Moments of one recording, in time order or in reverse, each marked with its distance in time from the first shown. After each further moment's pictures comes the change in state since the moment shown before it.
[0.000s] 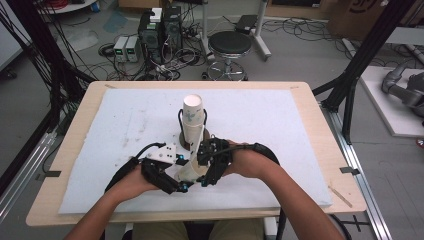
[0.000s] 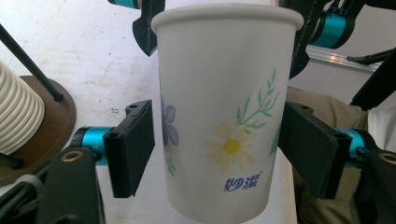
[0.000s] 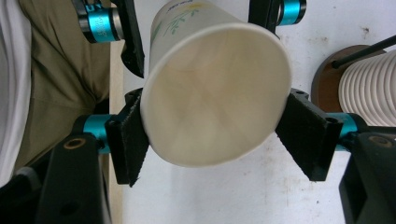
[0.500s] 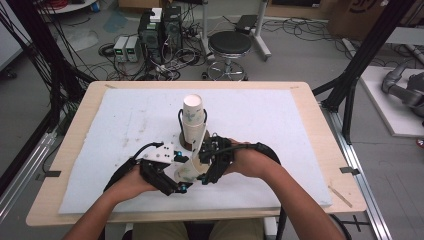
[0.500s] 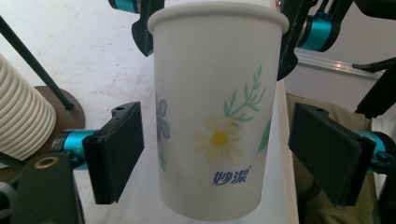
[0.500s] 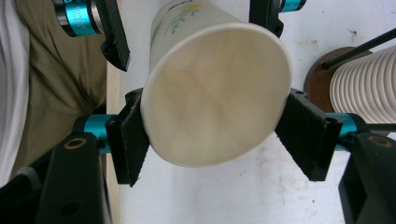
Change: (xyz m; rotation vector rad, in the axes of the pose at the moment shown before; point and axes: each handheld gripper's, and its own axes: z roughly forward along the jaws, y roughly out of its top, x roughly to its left) left arm -0.003 0.001 -0.005 -0.036 0.020 0.008; right arm -0.002 -0.003 -0.004 -0.022 -0.018 0.013
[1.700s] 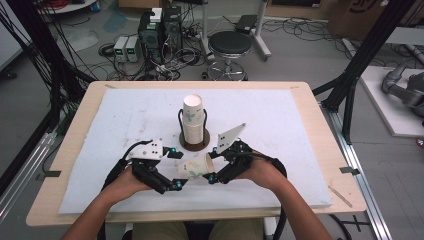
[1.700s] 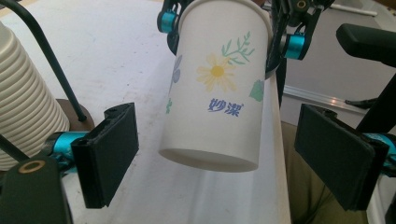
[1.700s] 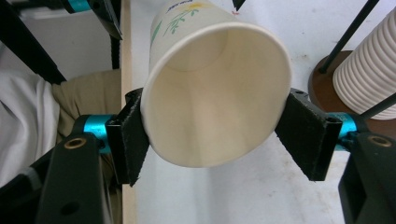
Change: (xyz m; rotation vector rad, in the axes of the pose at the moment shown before) left arm 0.002 -0.009 -0.016 -0.139 0.014 -0.056; right arm 0.000 -0.063 0.006 -0.369 0.038 0.203
